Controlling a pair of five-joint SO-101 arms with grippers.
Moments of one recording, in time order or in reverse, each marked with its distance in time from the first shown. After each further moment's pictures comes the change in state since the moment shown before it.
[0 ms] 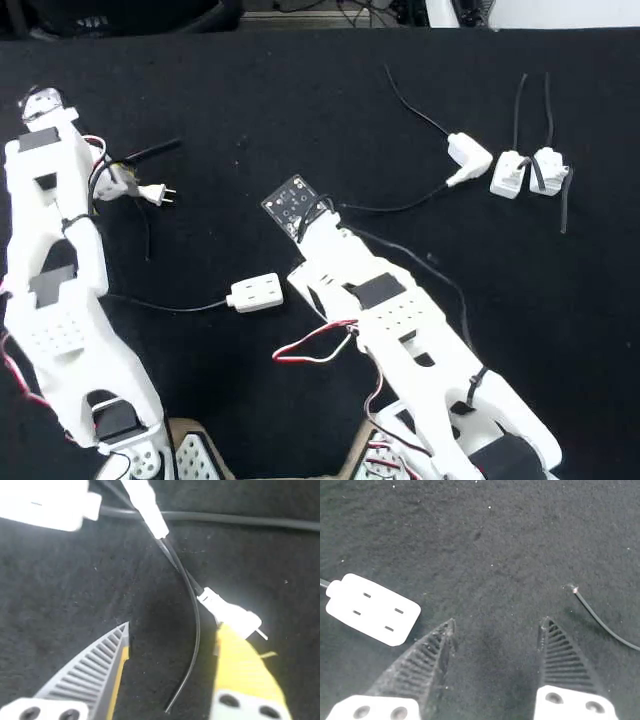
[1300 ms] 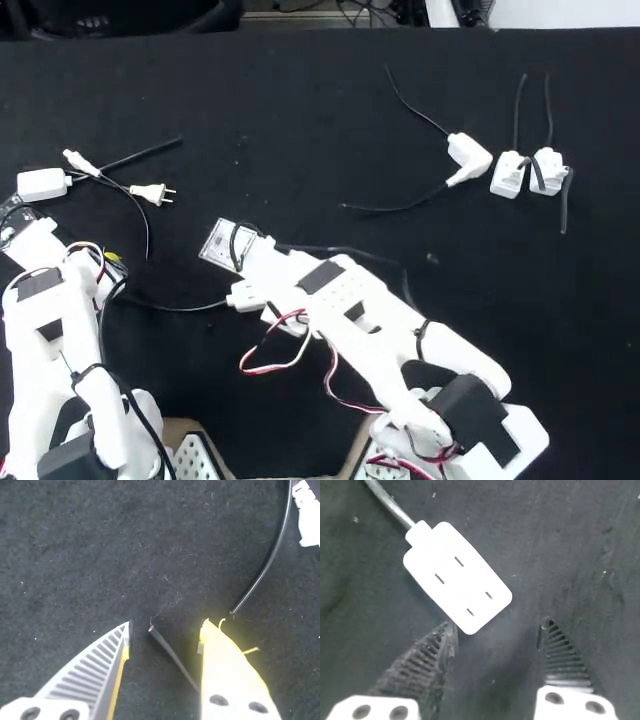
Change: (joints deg) left arm -7.6 -61.4 74.7 -23.6 5.0; right arm -11.2 18.7 -12.1 11.5 10.5
